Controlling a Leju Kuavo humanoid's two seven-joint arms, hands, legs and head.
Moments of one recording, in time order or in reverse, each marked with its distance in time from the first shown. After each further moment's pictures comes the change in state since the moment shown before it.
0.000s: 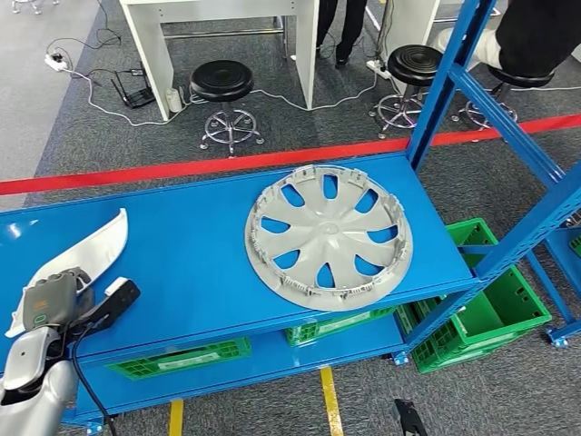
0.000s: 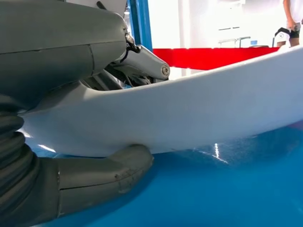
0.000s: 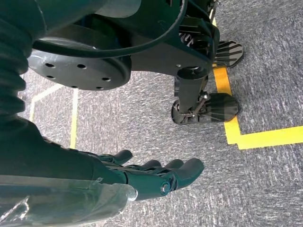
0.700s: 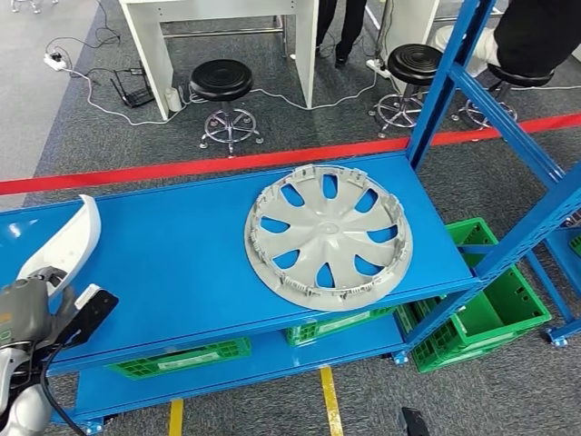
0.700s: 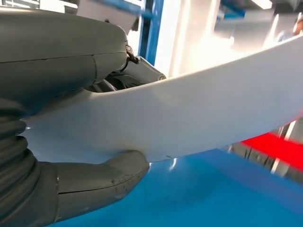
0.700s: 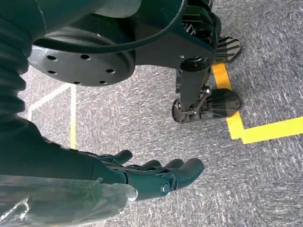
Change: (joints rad) left arm 0.162 -0.020 0.045 -0.318 0.104 0.071 -0.088; right arm 0.029 0.000 -0.044 0.000 -0.012 -0.016 -0.039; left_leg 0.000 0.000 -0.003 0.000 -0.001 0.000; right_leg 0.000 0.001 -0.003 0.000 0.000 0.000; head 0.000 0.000
